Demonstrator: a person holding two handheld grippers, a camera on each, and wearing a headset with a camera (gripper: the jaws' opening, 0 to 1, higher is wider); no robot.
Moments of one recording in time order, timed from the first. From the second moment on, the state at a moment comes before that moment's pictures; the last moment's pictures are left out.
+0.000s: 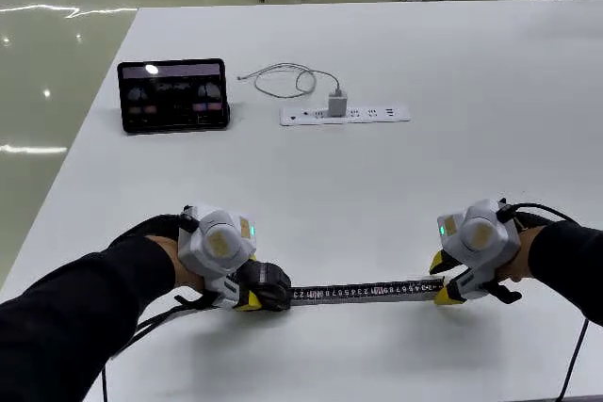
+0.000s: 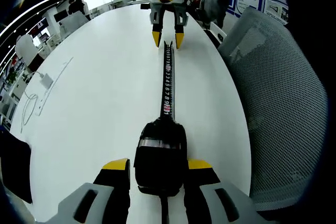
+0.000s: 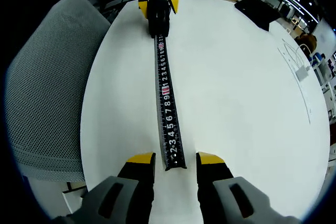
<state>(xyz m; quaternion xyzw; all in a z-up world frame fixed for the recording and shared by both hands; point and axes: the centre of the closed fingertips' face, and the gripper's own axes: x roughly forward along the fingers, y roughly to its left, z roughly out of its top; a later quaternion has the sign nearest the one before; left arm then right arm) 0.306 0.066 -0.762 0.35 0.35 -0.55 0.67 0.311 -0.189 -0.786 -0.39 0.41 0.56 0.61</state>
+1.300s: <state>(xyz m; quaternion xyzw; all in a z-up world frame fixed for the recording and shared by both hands) 0.305 0.130 -0.731 0.17 0.35 -0.42 0.82 0.306 -0.210 -0.755 -0.31 0.38 0.49 0.72</state>
